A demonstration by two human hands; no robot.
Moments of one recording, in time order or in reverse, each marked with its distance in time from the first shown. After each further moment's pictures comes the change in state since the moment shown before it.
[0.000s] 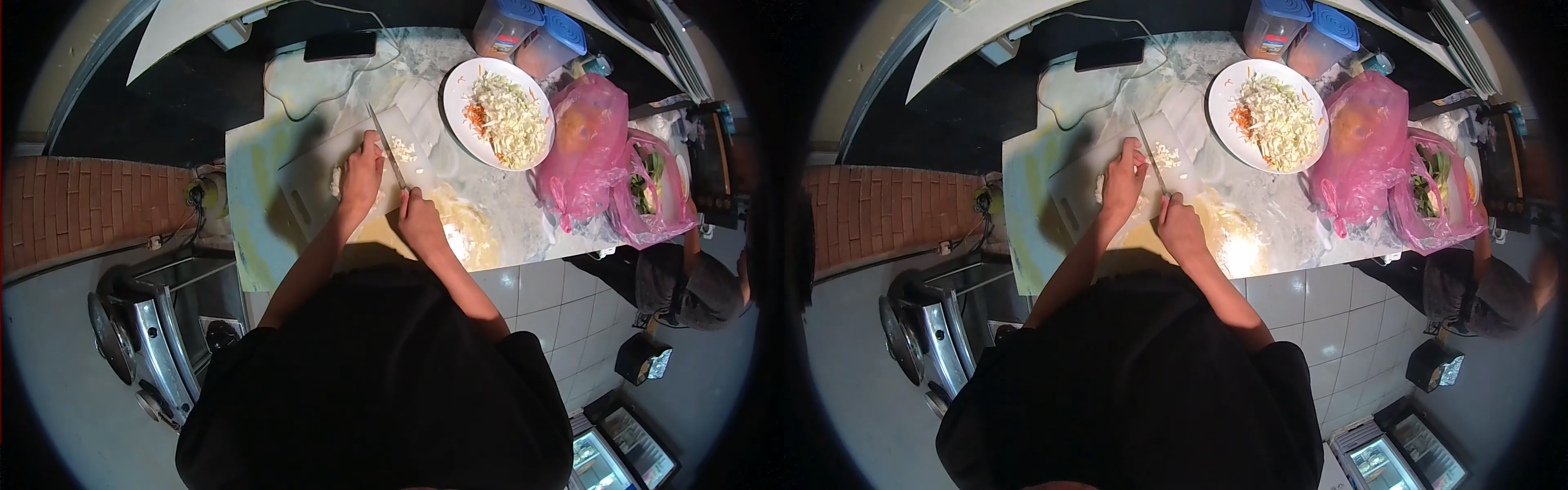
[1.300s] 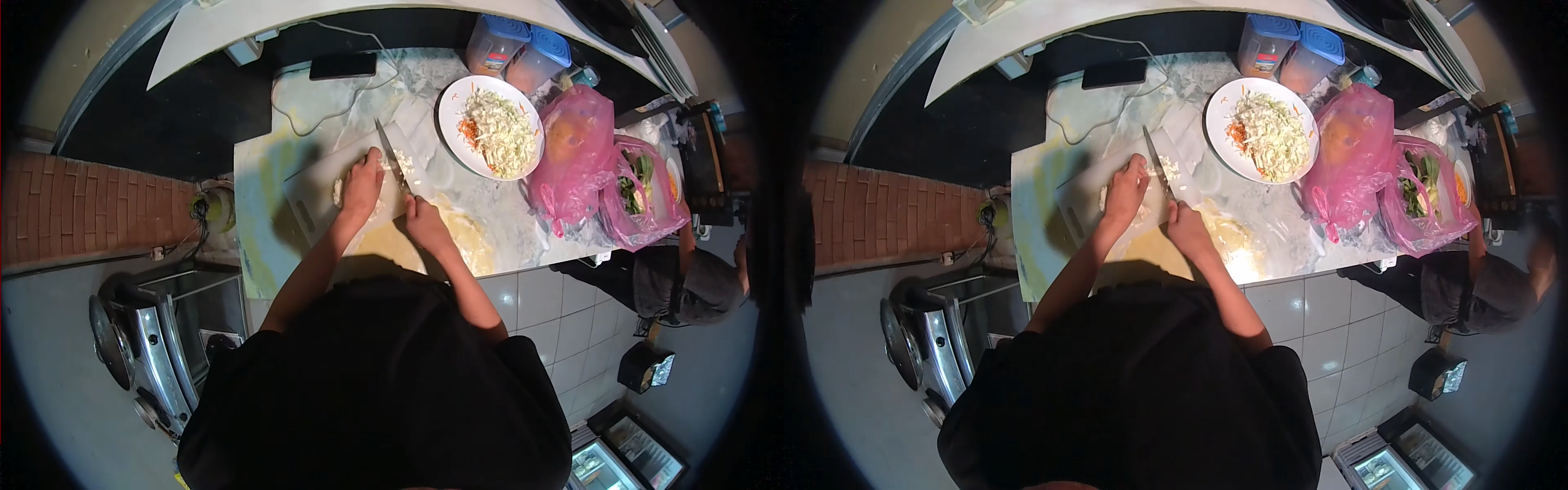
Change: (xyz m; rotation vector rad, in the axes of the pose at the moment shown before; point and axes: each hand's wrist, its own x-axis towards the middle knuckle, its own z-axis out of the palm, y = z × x) left_hand 0.000 -0.008 0.000 0.054 -0.024 0.034; right_hand 0.011 0.018 -0.008 0.115 0.017 -0.017
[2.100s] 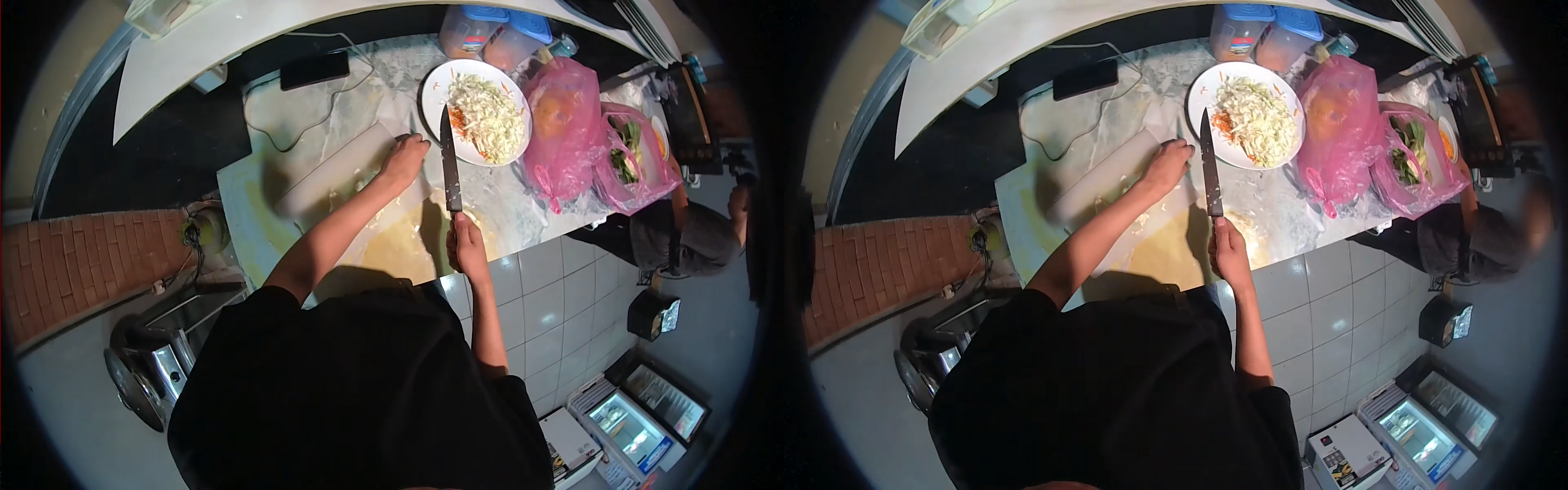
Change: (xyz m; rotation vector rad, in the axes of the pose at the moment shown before) left_hand 0.071 0.041 0.057 0.117 -0.443 0.367; right_hand -0.070 0.002 -0.052 0.864 0.089 0.374
